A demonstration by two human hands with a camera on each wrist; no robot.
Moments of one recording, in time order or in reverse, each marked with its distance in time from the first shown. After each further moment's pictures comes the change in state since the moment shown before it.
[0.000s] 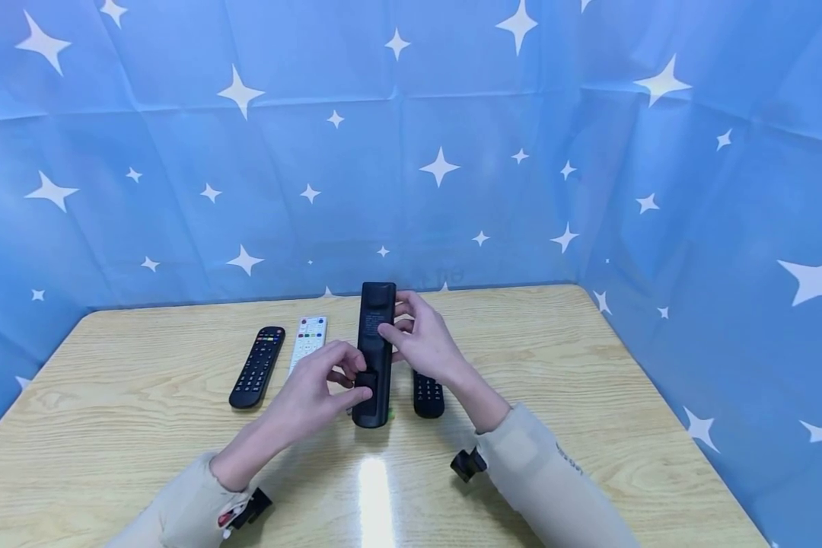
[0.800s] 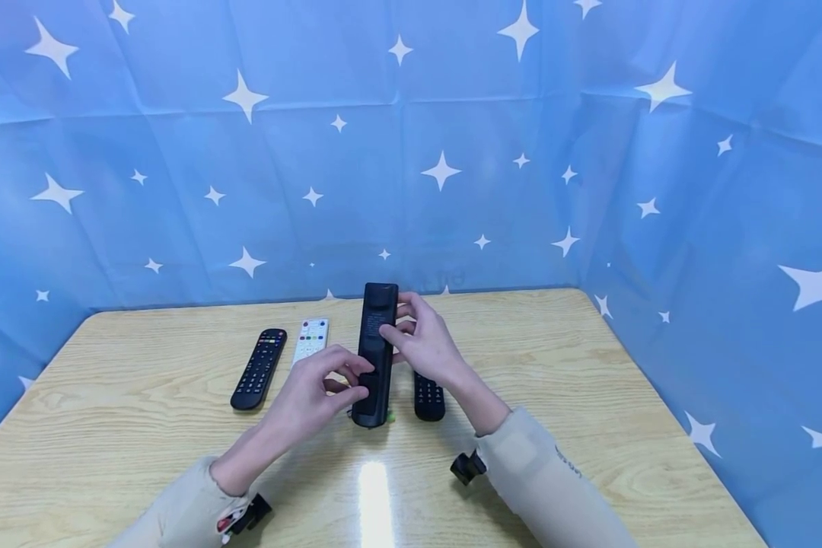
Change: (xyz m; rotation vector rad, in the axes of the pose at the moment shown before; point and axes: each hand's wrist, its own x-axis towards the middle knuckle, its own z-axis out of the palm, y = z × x) left_hand -0.003 -0.001 0.000 -0.050 0.040 0.021; right_hand 0.001 0.001 0.000 0.015 0.005 0.010
